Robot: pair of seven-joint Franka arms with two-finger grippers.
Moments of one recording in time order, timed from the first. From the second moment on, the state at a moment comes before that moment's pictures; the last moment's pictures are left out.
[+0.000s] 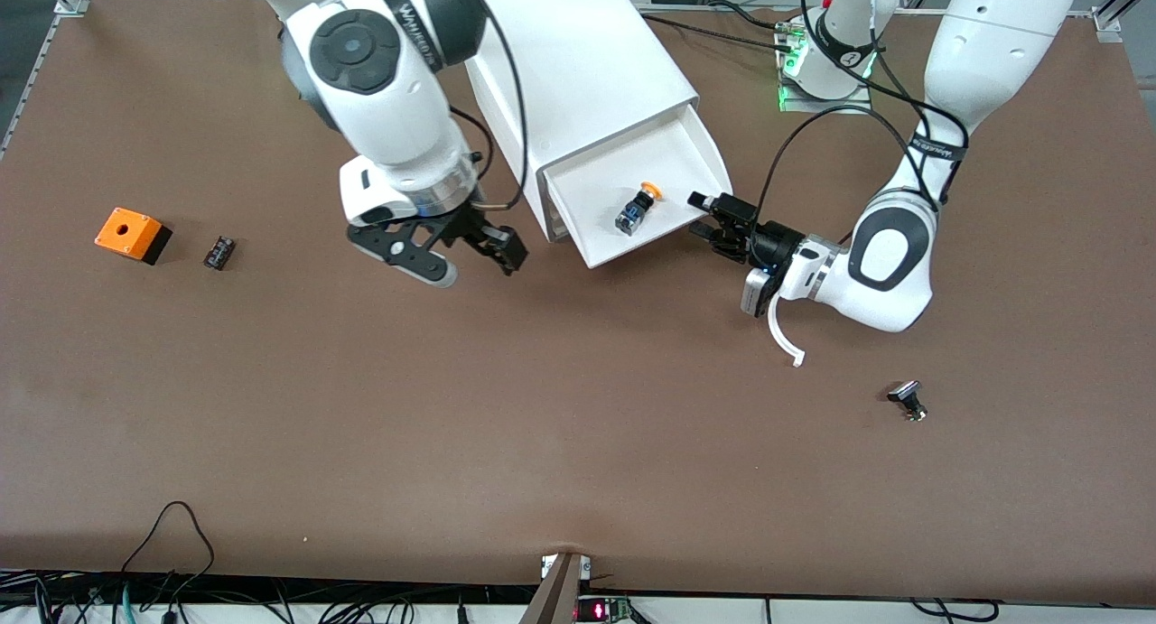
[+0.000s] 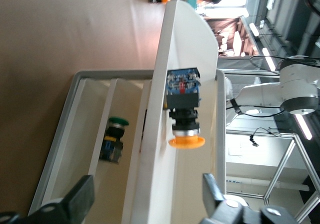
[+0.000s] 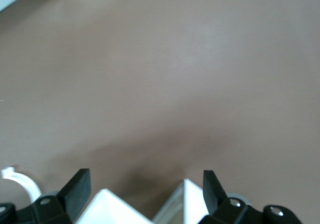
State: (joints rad) left arm -0.03 0.52 -0.14 -1.88 -1.07 1.51 0.80; right arm 0.55 0.46 0.10 -1.25 -0.01 1.84 1.16
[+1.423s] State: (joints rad) left arm 0.02 0.42 -0.14 -1.14 -0.07 1.32 0.09; right arm 0.85 0.70 0.09 -1.12 -0.10 1.92 1.63
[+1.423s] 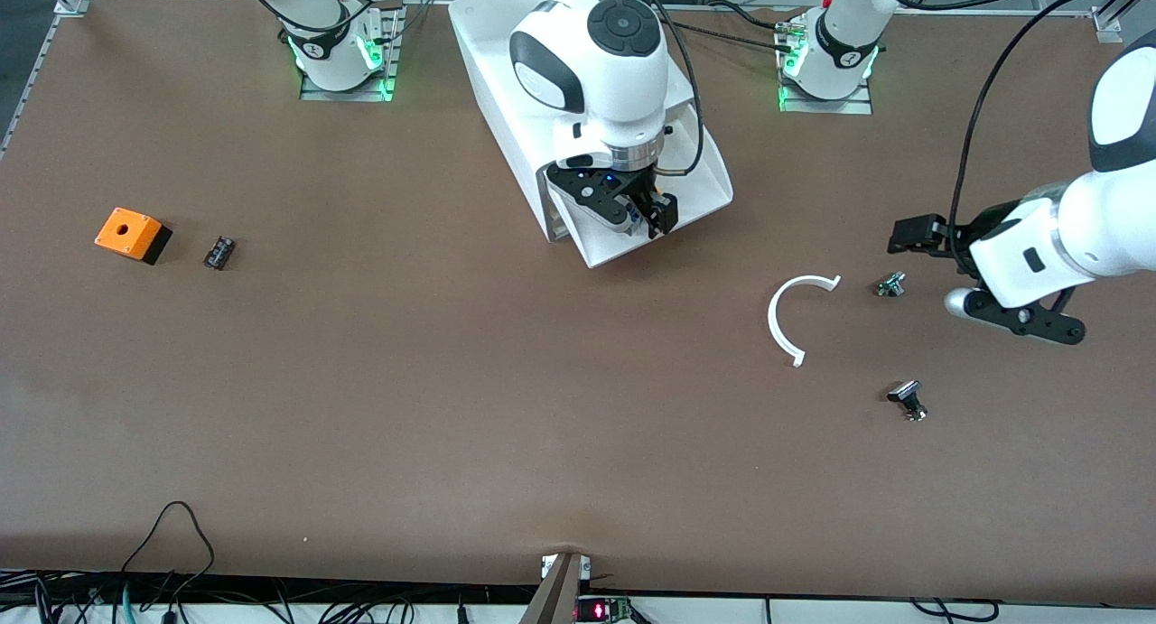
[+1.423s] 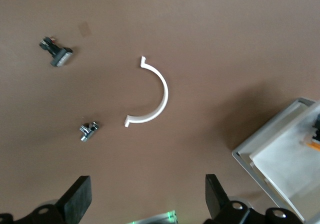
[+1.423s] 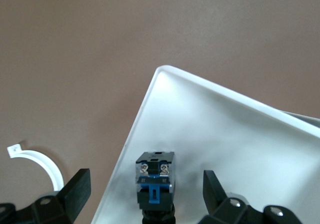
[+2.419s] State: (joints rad) left arm -0.01 0.07 -0.04 -1.68 -0.04 1.78 -0.03; right arm 0.88 0.71 0.09 -1.11 -0.10 1.85 1.63
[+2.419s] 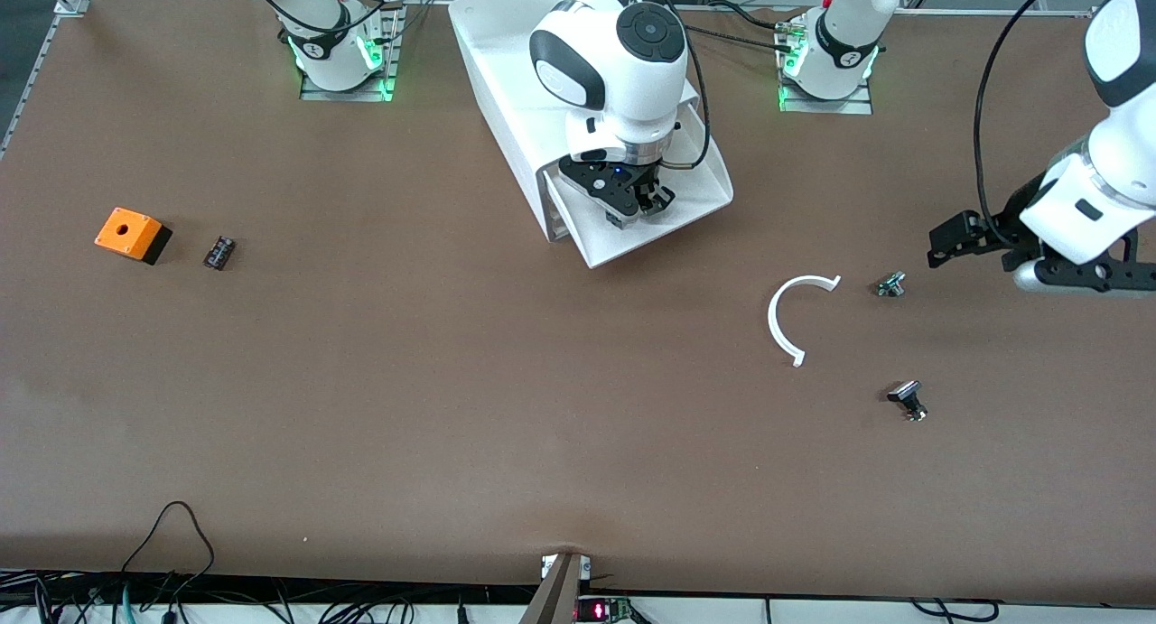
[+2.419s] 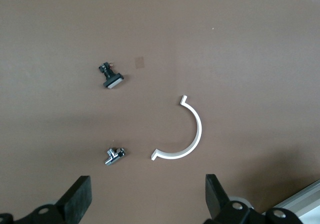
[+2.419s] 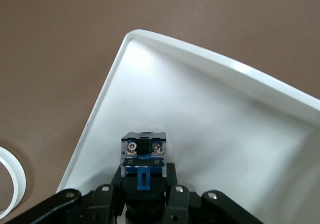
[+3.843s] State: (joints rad) left arm -0.02 0.02 -0.09 -1.73 -0.04 1.78 -0.07; right arm 0.39 0.57 0.05 -1.19 -0.05 1.65 0.59
